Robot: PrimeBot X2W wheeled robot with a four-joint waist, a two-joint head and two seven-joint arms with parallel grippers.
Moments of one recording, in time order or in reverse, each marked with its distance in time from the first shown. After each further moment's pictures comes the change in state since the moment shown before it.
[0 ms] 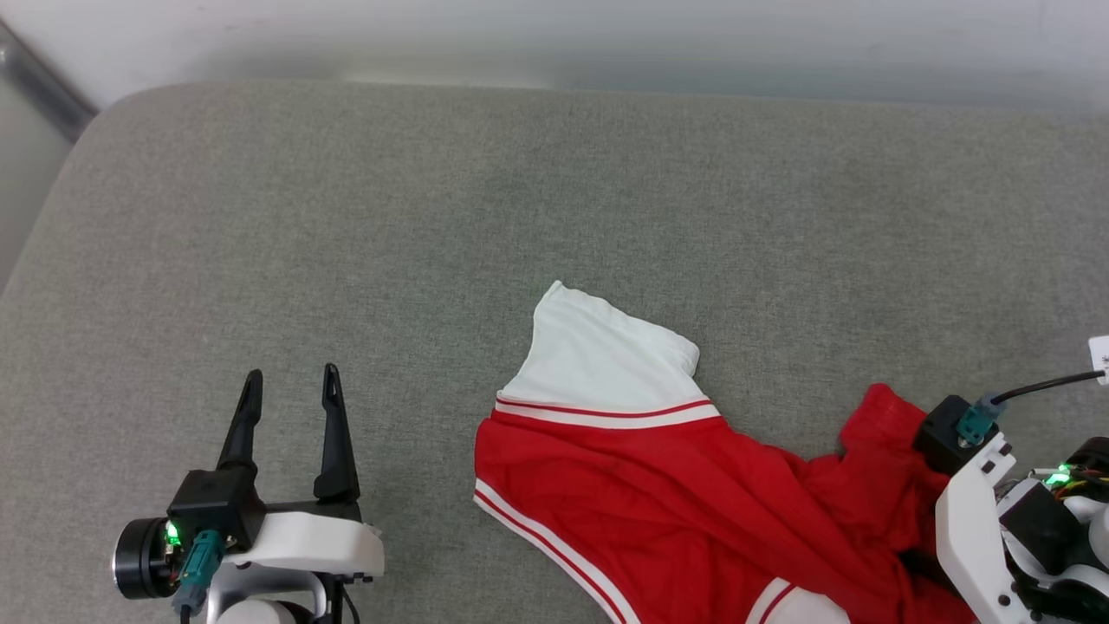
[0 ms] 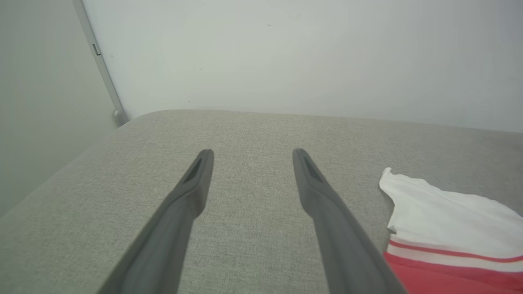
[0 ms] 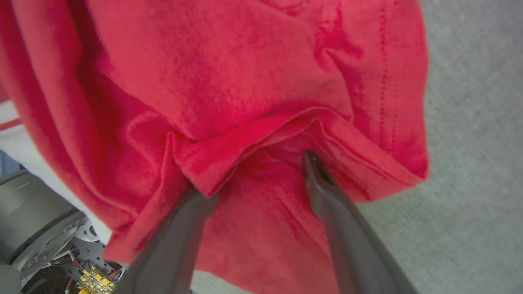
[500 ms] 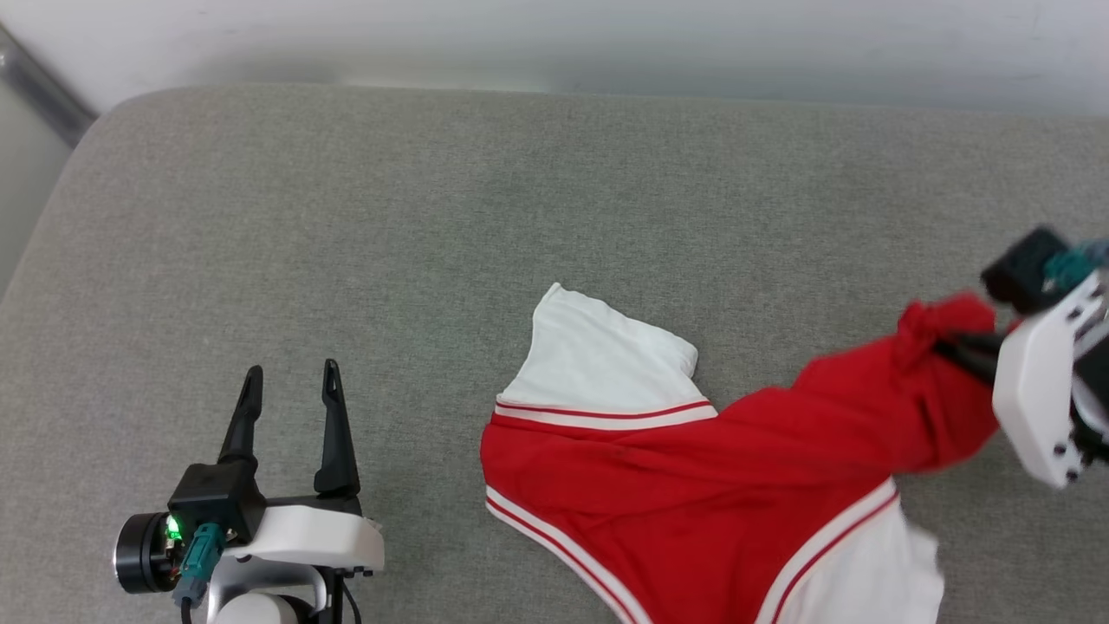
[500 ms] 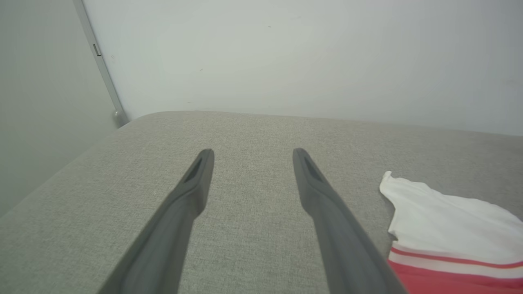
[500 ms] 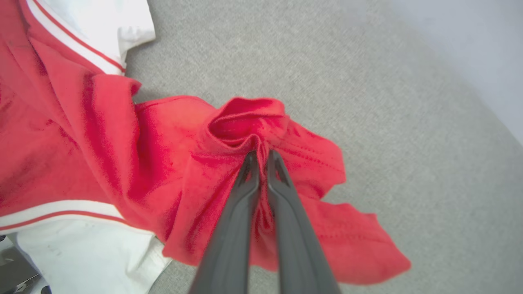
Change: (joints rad) left arm -0.018 -0.002 0.002 0.016 -0.002 0.004 0.000; right arm -0.223 -0.063 0.016 -0.001 0.015 0.000 -0.174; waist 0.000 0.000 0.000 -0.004
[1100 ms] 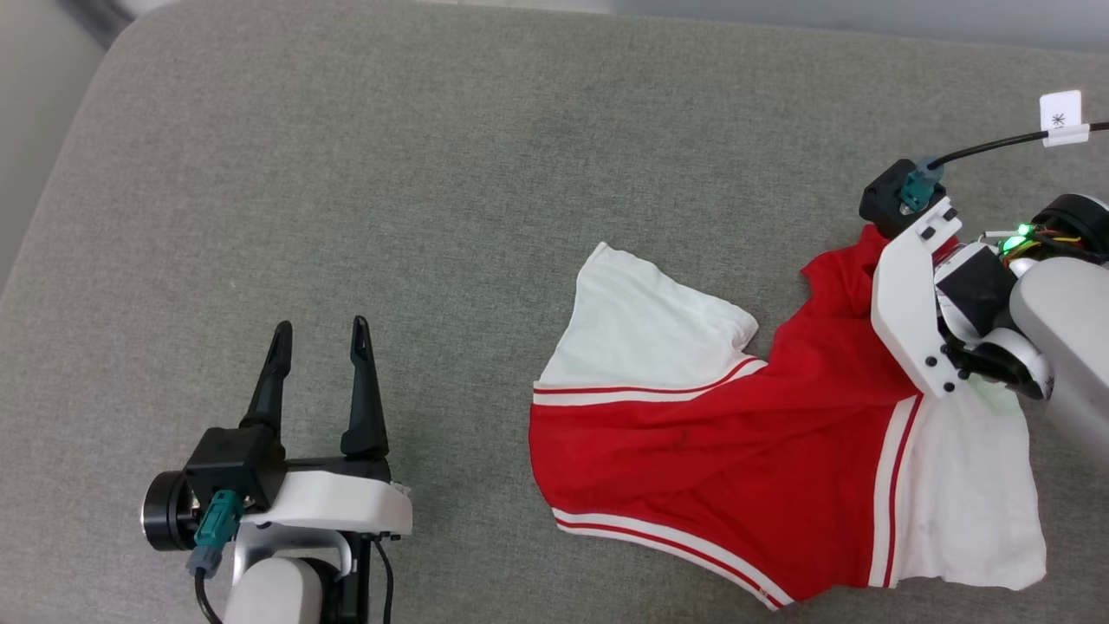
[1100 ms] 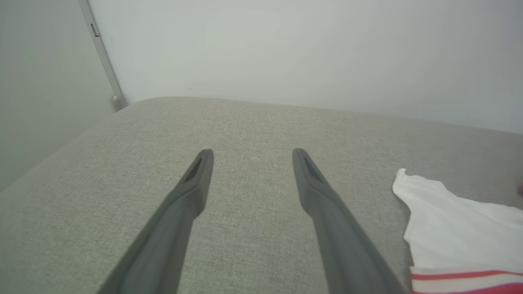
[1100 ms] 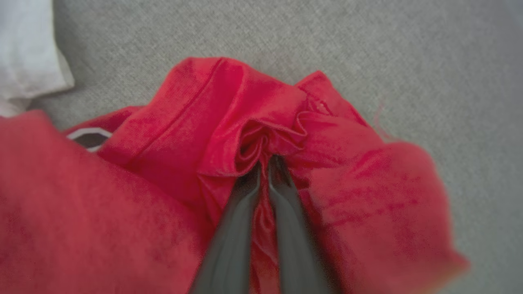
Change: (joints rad) left arm -0.066 -0.001 -0.070 -0.015 -0.056 0.018 0.000; right arm -0.338 0.294 0.188 0.403 -0.081 0.000 0.122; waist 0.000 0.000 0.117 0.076
